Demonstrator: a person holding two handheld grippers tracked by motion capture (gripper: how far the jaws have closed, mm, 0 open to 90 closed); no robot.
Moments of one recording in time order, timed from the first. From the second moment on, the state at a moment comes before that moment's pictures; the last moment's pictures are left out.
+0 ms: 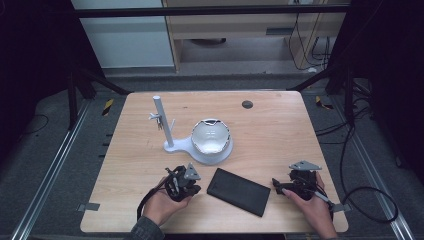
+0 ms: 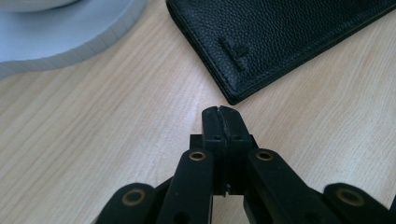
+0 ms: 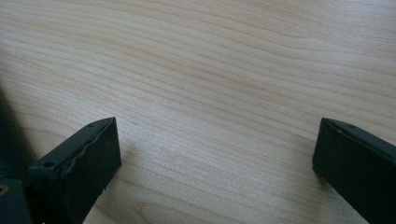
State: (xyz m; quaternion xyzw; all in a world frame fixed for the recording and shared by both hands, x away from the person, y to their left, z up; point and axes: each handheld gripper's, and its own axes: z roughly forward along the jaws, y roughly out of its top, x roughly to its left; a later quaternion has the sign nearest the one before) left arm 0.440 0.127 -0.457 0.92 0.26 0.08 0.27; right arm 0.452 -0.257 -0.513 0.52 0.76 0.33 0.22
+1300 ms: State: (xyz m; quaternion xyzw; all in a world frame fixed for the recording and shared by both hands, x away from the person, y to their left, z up) left arm 0.447 0.109 -0.472 0.94 0.24 0.07 0.25; right arm 0.452 -0.257 -0.513 0.52 0.76 0.33 0.22
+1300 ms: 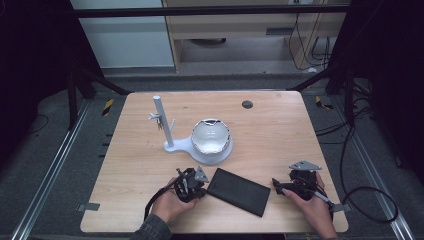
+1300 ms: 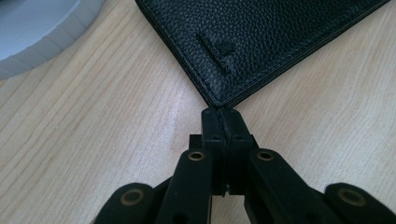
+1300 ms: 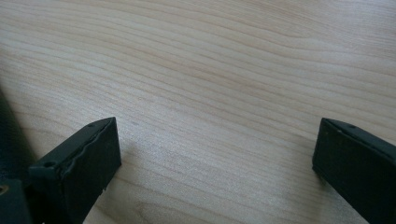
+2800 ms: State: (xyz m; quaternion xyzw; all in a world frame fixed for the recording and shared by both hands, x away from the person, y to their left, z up) left arm 0.496 0.060 -0.420 0.91 0.23 0.07 0.34; right arm 0.450 -0.170 -0.411 0.28 0.92 0.24 0.14
